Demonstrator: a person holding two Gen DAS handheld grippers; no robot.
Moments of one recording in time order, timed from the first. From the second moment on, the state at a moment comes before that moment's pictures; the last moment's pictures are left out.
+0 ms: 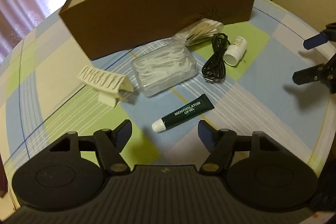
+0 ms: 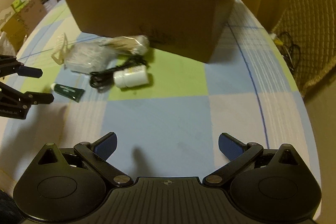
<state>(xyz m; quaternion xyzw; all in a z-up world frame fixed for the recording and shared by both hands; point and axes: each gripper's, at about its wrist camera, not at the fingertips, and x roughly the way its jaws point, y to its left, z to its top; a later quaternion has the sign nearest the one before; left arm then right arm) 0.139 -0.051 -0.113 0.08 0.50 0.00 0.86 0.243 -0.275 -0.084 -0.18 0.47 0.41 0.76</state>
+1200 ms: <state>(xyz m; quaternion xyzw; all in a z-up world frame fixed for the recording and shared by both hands) 0.111 0.018 -0.130 -0.07 0.53 0.13 0.83 0.254 -0.176 -0.104 -0.22 0.41 0.48 0.74</state>
